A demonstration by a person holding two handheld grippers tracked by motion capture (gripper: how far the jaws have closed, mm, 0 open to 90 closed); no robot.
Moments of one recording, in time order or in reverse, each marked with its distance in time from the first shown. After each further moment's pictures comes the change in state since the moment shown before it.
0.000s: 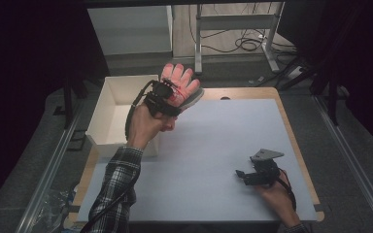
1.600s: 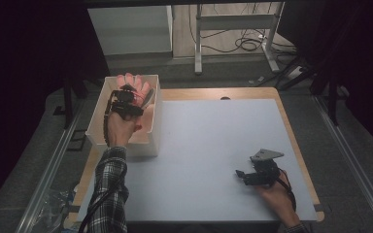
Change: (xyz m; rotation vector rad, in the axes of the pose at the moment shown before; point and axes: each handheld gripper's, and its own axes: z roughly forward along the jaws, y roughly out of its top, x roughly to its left) left arm 0.110 -0.073 0.055 0.061 0.223 -0.368; right arm 0.000 0.000 0.000 -0.002 -0.003 -0.004
